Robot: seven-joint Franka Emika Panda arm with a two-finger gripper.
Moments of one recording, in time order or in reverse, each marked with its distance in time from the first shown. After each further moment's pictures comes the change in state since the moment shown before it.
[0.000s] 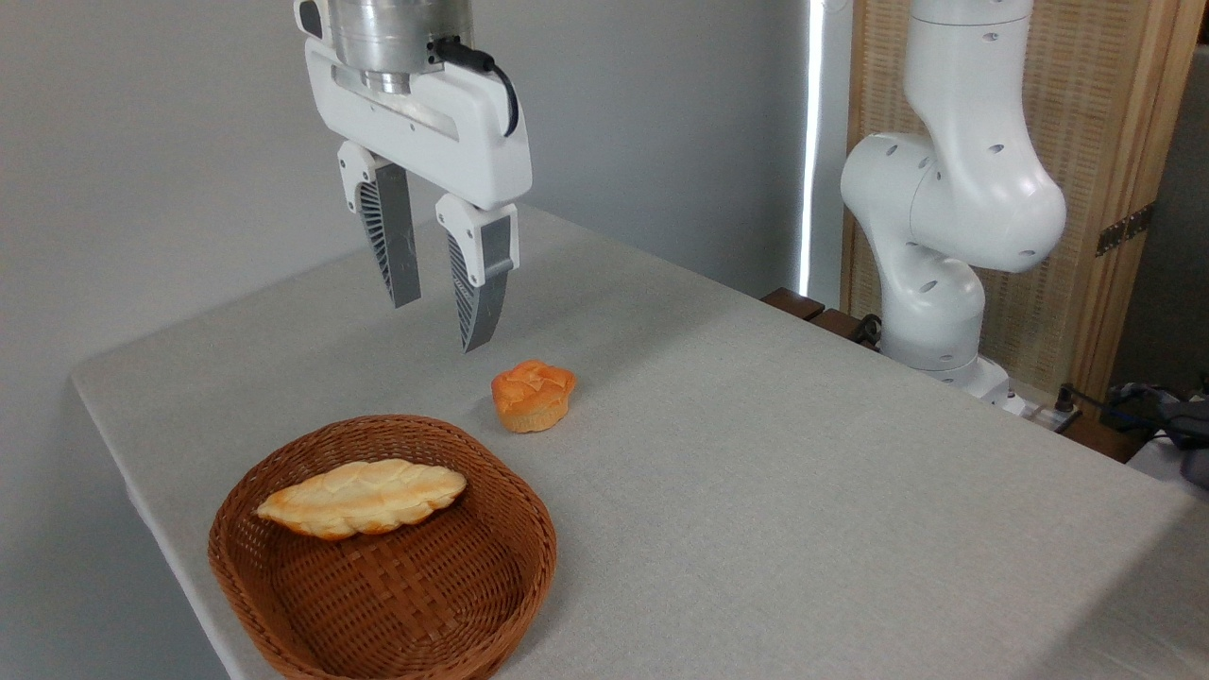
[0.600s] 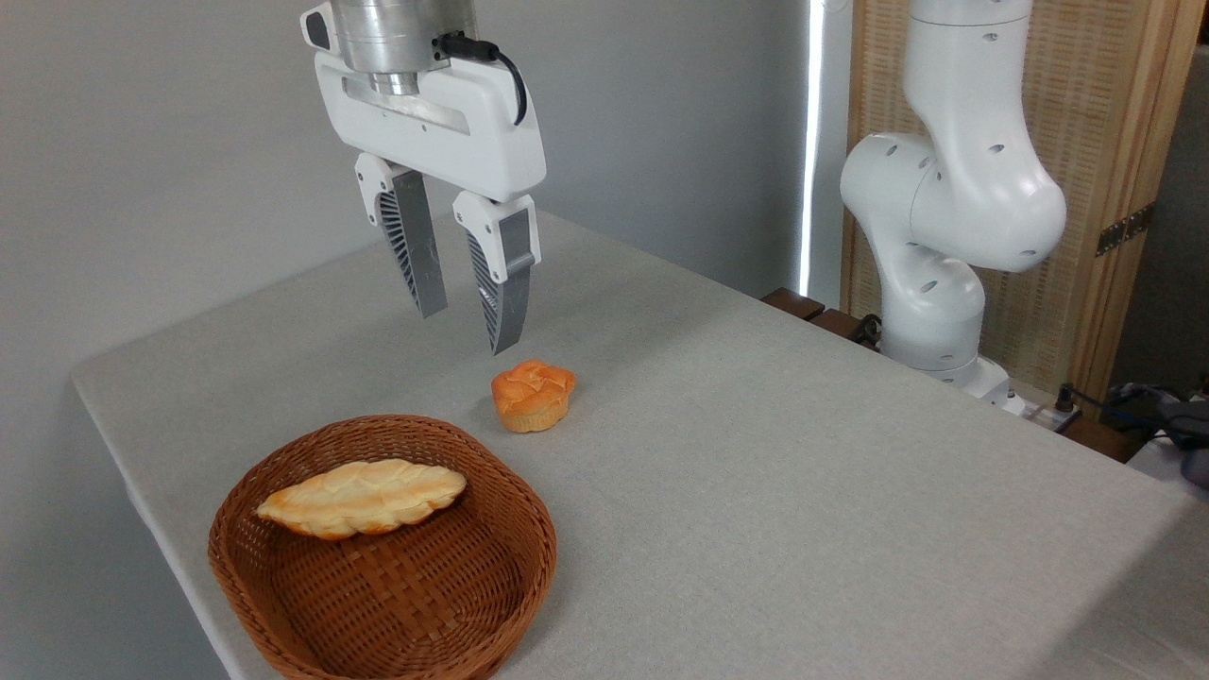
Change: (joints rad) arm 0.006 0.004 -0.020 0.009 0.080 -0.065 -0.017
